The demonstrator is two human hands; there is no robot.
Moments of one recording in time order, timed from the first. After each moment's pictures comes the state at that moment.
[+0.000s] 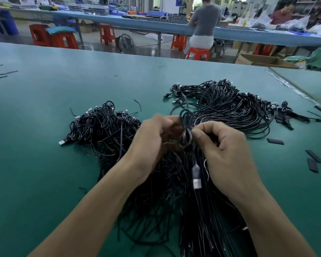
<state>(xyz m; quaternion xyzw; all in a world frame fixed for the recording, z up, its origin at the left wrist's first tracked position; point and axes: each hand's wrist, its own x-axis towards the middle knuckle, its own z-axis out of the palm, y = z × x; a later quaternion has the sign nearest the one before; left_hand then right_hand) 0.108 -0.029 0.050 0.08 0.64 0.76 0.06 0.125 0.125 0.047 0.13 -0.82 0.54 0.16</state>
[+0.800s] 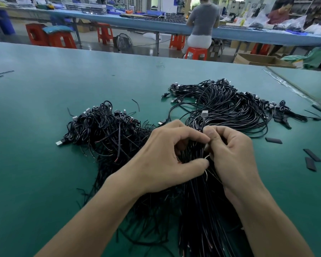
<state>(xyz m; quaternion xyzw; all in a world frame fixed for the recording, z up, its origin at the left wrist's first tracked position) 0.127 -0.023 0.053 0.25 0.84 0.48 -0.10 0.114 0.132 0.032 -0.01 -0.73 0.66 0.14</state>
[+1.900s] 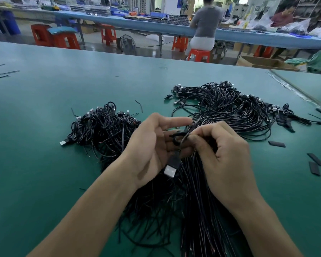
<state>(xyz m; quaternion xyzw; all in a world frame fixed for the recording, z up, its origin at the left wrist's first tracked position) 0.118 -0.029 0.064 0.00 0.50 0.85 0.14 0.129 0.117 0.046 0.19 -0.83 0.45 0.27</state>
